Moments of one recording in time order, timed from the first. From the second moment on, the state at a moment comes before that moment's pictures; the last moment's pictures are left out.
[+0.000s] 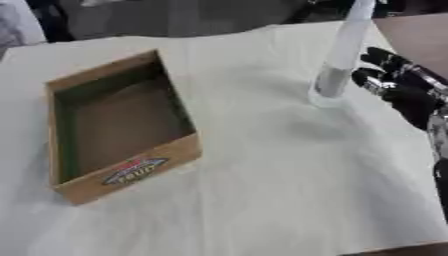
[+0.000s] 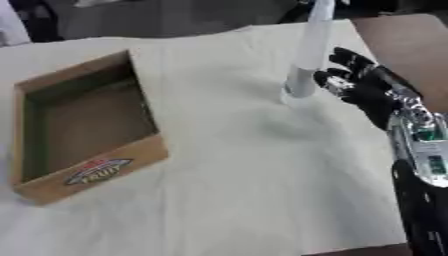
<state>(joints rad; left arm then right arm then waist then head) -0.15 0.42 0.10 -1.98 0.32 -0.22 0.05 -0.58 -0.37 -0.23 -1.46 -0.11 0.25 0.38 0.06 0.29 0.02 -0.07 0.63</state>
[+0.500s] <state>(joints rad) -0.15 0.41 0.10 -1.98 0.32 -0.21 0.05 -0.62 -0.37 -0.22 -1.43 -0.12 0.24 0.40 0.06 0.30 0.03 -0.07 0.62</state>
